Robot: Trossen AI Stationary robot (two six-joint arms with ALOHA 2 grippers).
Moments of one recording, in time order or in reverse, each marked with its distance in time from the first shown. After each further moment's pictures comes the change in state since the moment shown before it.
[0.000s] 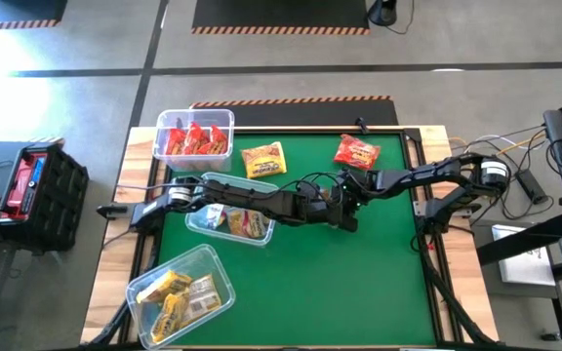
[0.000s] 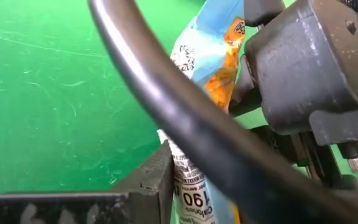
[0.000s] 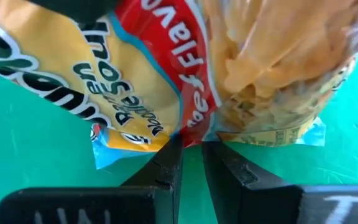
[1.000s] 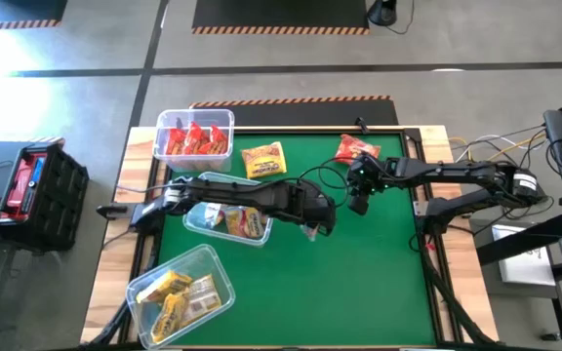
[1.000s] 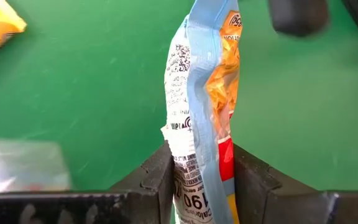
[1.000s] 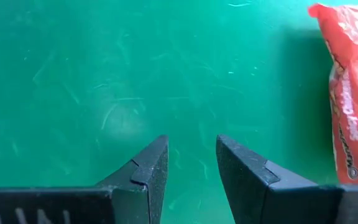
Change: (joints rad) left arm -0.057 -0.036 0.389 -0.605 0.150 0.247; right arm -0.135 -0.268 0.002 -0.275 0.207 0.089
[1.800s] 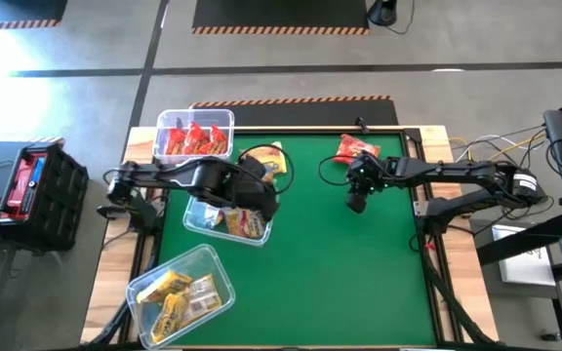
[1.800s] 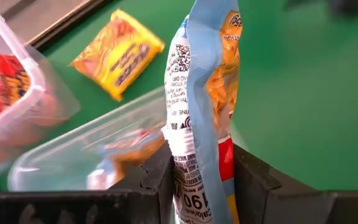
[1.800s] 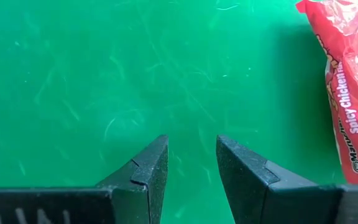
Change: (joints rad) left arm -0.043 -0.441 -0.196 -0.362 -0.144 0.075; right arm -0.010 0.001 0.000 0.019 0.001 0.087
